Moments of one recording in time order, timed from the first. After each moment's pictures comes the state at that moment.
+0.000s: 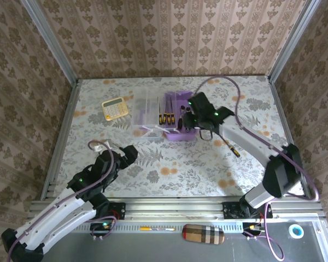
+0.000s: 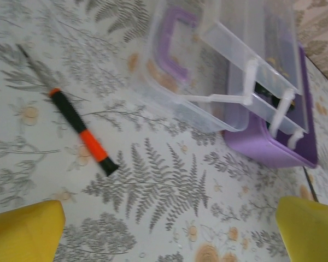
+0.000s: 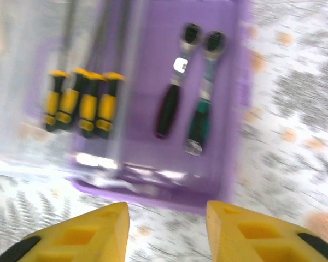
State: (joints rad) left arm -0.78 0.52 0.43 -0.54 -0.29 -1.03; right arm 0.54 1.50 1.23 -0.66 0.16 0.47
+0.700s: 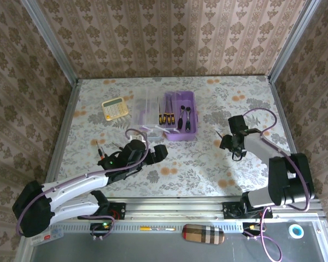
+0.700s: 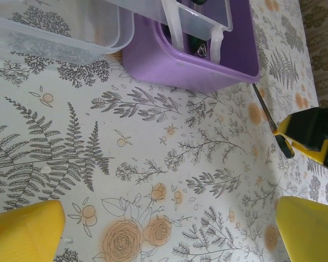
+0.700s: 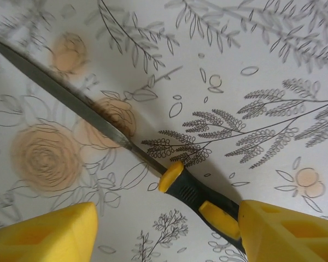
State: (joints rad) left arm -0.94 1.02 0.52 -0.13 -0.07 -0.97; right arm 0.11 1.43 0.74 -0.58 0.12 0.53
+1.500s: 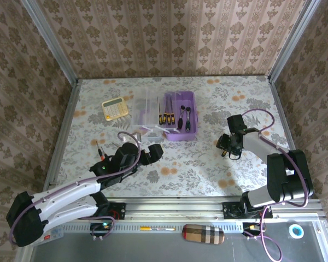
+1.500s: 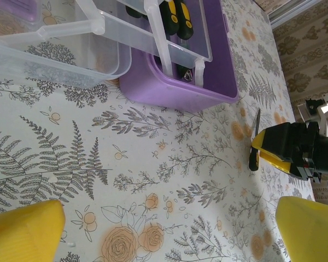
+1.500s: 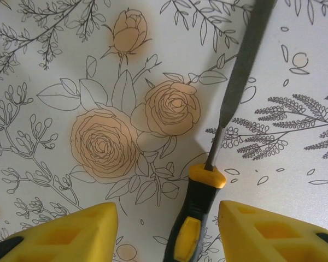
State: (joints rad) left arm -0.94 0.87 0.47 -0.13 -0.12 -0.97; right arm 0.12 1.45 0.75 -0.54 -0.03 0.57
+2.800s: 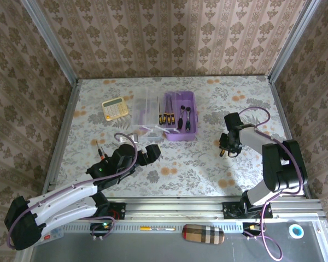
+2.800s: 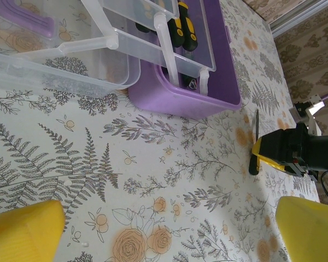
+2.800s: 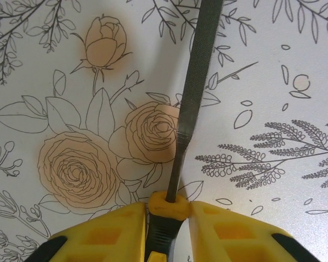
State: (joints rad) left arm -0.93 0.81 0.46 -0.17 -0.16 -0.96; right arm 0.12 1.56 0.81 -0.56 0.02 0.55
